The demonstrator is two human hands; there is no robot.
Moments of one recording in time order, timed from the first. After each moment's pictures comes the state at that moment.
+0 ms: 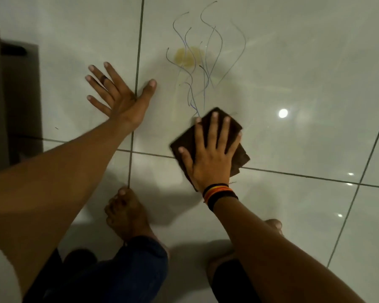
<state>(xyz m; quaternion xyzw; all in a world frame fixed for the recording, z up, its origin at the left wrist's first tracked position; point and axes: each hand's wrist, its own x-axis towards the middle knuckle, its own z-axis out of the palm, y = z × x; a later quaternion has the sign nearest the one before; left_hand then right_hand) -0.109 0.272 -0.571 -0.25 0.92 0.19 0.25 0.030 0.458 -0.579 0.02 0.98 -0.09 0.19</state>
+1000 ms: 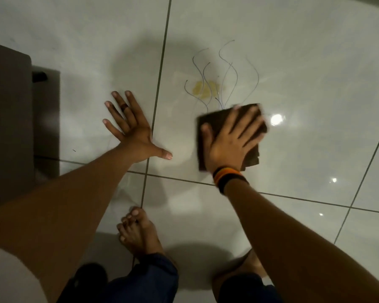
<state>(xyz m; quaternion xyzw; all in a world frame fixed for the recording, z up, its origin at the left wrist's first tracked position) -0.123 0.247 -0.529 -0.14 0.86 0.13 0.47 -0.070 0.448 -0.581 0.20 0.96 -0.06 0.19</state>
